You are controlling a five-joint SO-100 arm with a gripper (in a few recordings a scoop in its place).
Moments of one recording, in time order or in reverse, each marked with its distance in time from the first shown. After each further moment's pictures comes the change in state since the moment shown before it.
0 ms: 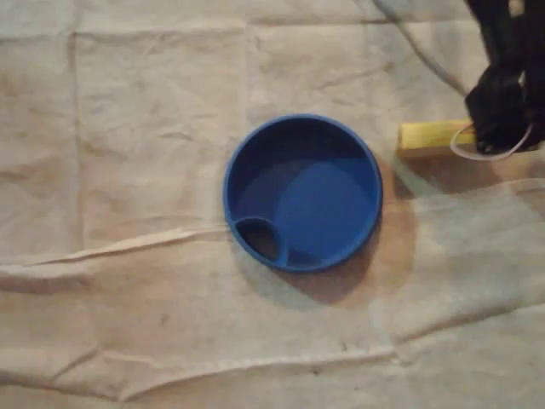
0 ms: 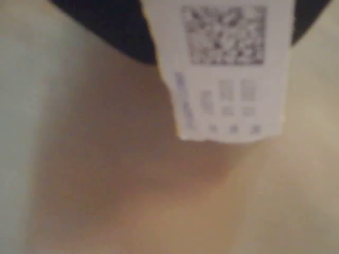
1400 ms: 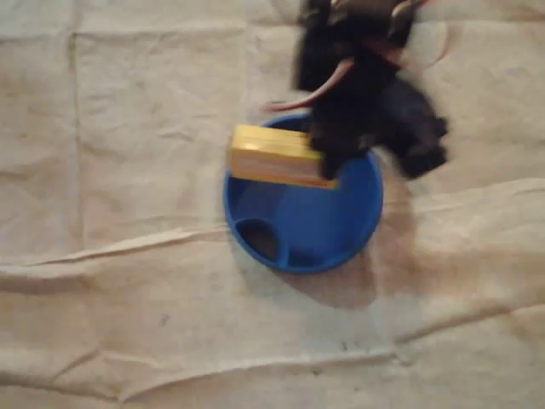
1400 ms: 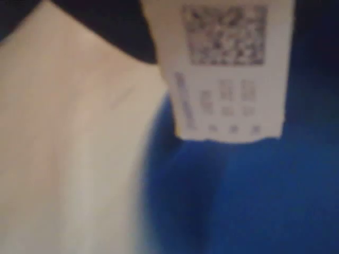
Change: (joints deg) arm 29.4 6.8 0.0 -6.0 -17.8
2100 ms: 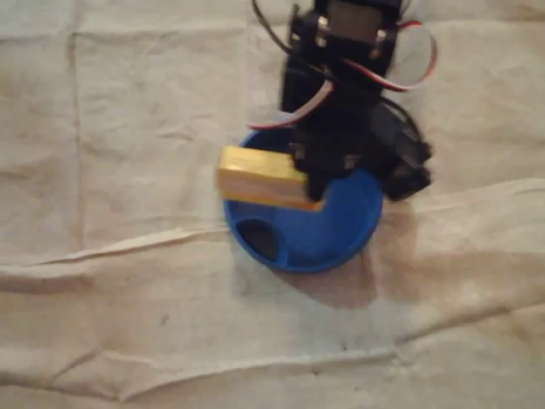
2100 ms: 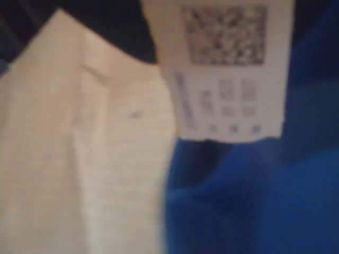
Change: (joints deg) arm -0.4 -2.7 0.0 -5.4 -0.3
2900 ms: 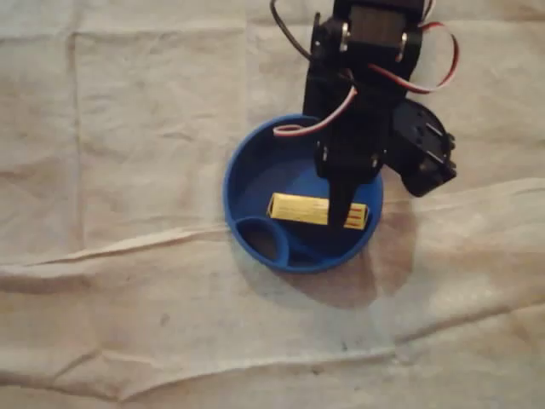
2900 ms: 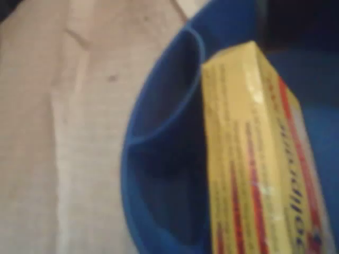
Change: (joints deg) arm -2.3 -0.4 0.0 1.2 -0.1
